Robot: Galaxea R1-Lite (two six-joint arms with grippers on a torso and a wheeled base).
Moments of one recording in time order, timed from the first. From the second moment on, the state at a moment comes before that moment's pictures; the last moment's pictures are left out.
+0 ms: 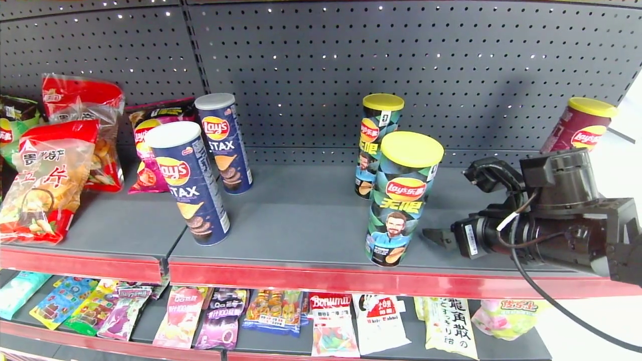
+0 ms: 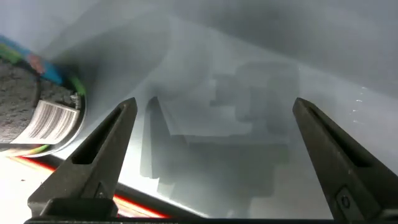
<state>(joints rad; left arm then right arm) -0.05 0.08 -0.09 0.13 0.07 0.03 0.42 1.60 -0.77 -0.23 -0.13 -0.01</state>
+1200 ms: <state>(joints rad) -0.05 0.08 -0.08 0.13 0.08 0.03 0.50 1.62 -0.79 -0.23 -0.13 -0.01</state>
